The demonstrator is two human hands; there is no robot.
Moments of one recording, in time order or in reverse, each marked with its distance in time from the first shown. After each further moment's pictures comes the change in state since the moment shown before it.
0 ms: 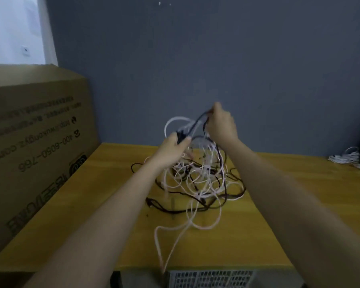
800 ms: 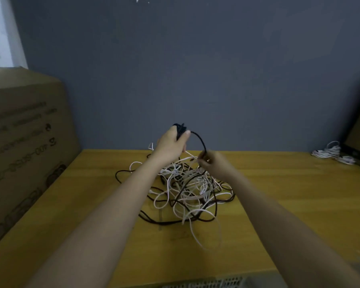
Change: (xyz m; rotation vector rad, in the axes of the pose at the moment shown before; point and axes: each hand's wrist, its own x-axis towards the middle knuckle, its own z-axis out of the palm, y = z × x) left_hand 0.038 0.019 0.025 0.079 0.103 0.117; right_hand -0.054 0.088 0.036 0.305 -0.493 0.134
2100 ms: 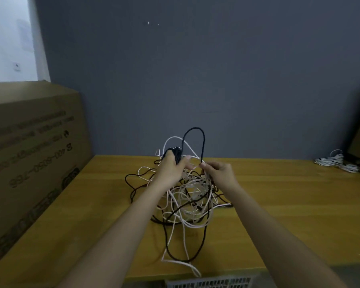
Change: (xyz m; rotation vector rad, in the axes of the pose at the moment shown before) left_hand -0.056 -0.011 0.003 -0.139 0.017 -0.192; right_hand -0.043 -0.025 0.017 0.504 0.271 0.061
